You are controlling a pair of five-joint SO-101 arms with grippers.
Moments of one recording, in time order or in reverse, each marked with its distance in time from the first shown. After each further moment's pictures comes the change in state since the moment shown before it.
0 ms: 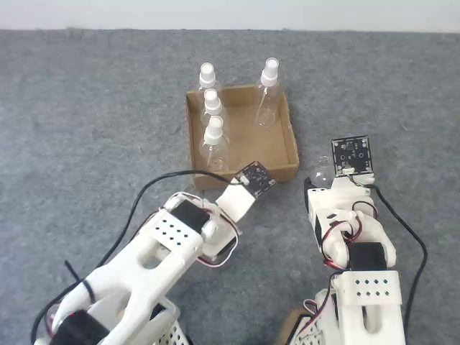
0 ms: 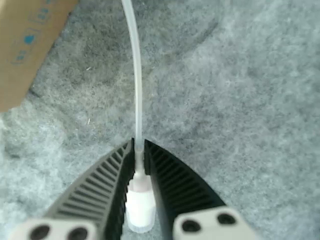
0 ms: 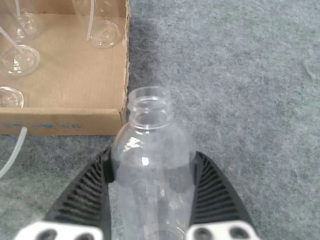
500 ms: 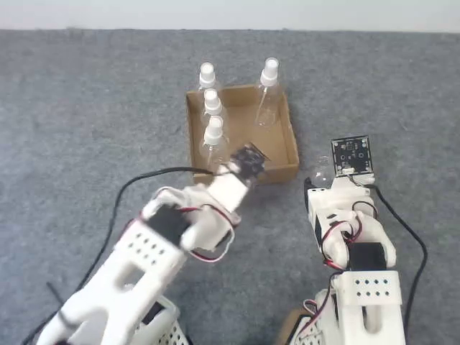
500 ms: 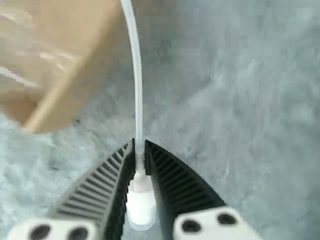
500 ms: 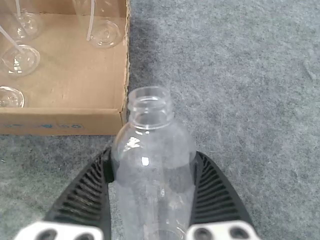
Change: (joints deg) left arm -0.9 -14.4 -4.9 4.9 2.7; right arm 0.0 0.0 0.0 0.0 0.0
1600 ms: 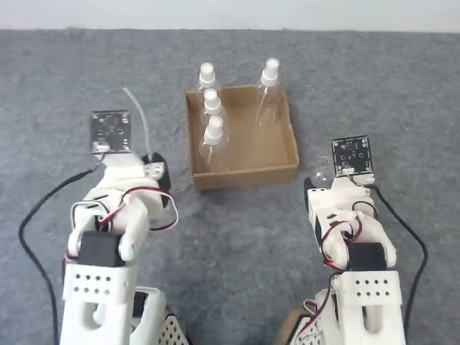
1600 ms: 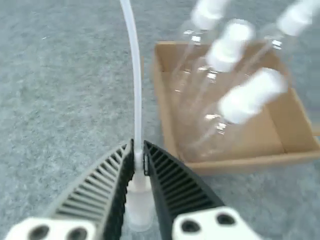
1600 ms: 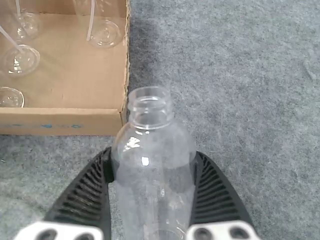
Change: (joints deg) left arm -29.6 -20.2 4.0 -9.5 17.3; right arm 0.0 0.0 0.0 0.0 0.0
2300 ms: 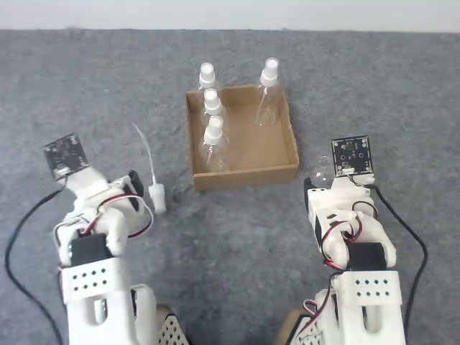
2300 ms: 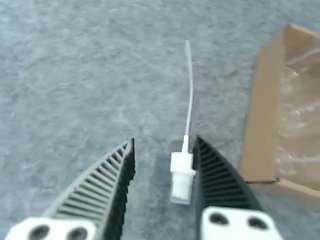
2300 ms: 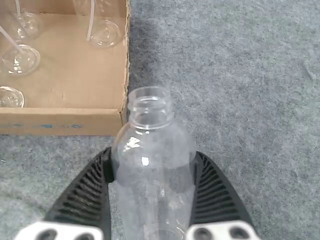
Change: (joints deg) left arm -18.3 0.0 14.6 -6.9 5.5; right arm 0.0 0.0 0.0 0.0 0.0
